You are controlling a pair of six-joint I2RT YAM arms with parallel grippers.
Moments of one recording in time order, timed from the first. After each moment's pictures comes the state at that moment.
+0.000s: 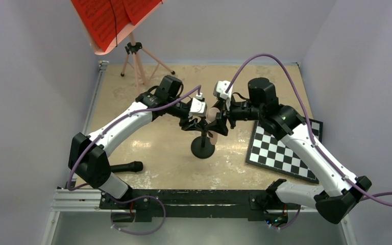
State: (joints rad) left arm -0.60 1.55 1.34 -0.59 0.91 0.83; right arm 0.62 1.16 1.30 -0.59 -0.65 -0.28
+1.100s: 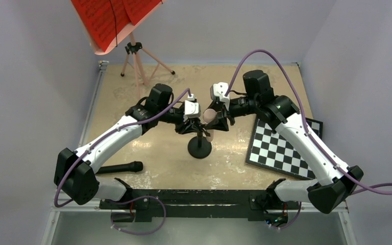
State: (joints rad) left arm -0.60 1.36 1.11 -0.37 0.80 0.56; right arm 0.57 1.27 1.40 -0.71 -0.89 -0.58
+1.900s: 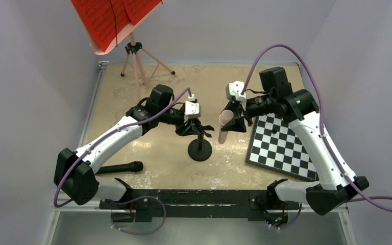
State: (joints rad) left arm -0.61 1.36 1.10 -0.38 0.81 0.53; right arm 0.44 1.27 1.55 -1.09 -0.94 -0.77
